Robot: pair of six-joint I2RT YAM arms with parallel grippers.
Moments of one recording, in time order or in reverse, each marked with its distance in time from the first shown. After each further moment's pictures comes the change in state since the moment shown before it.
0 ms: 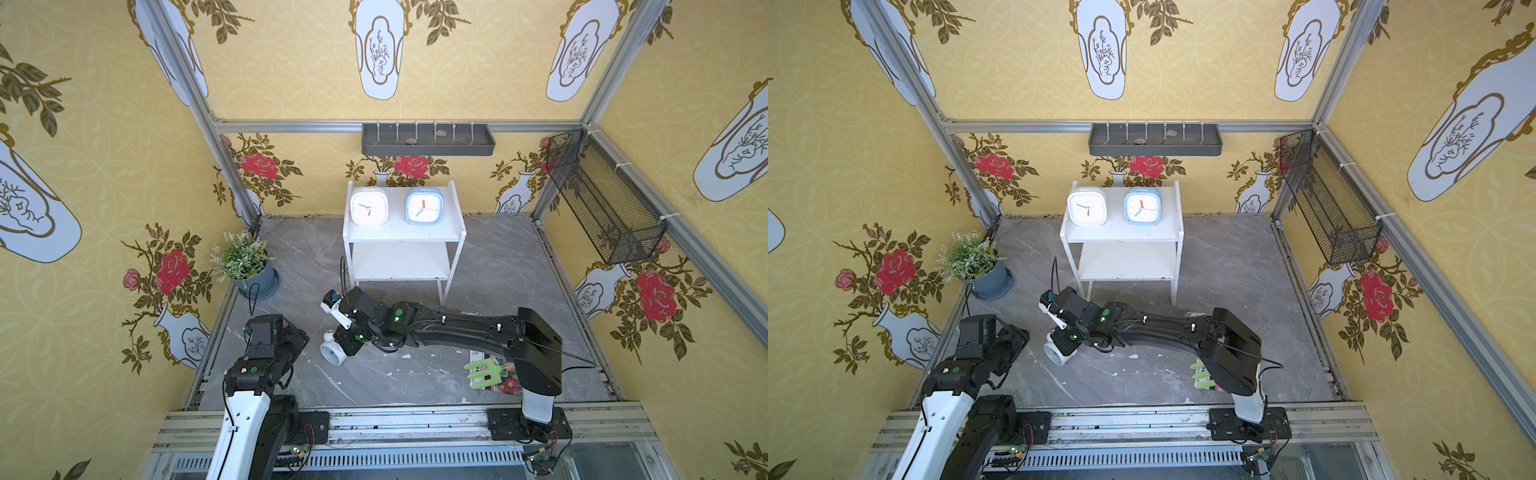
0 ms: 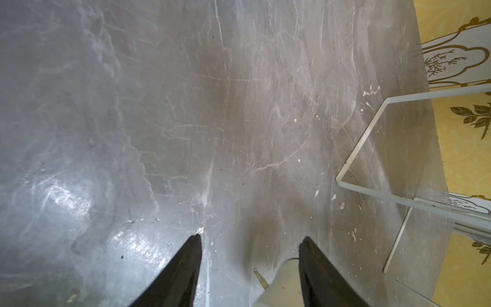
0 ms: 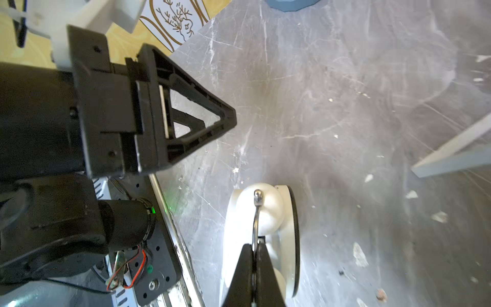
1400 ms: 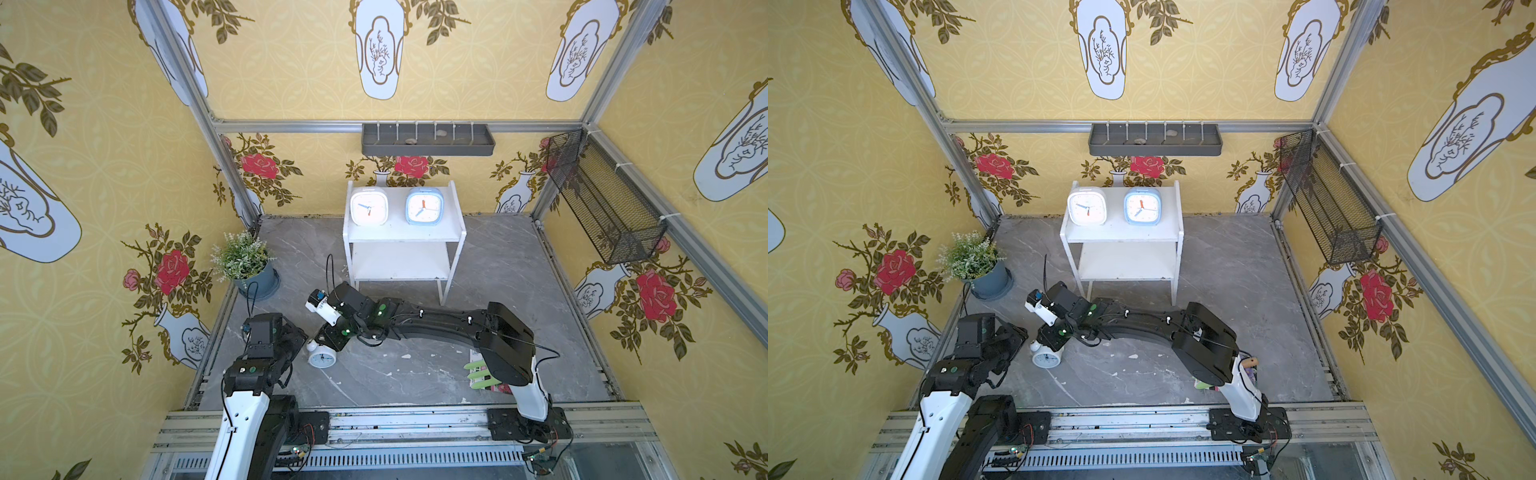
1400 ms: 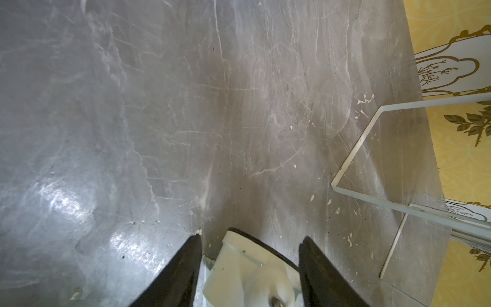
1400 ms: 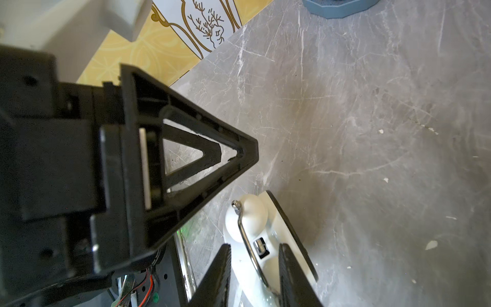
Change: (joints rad) left arm -0.005 0.004 0.024 -0.011 -0.027 -0.016; right arm -0.035 0.214 0.165 0.101 -0.198 -0.060
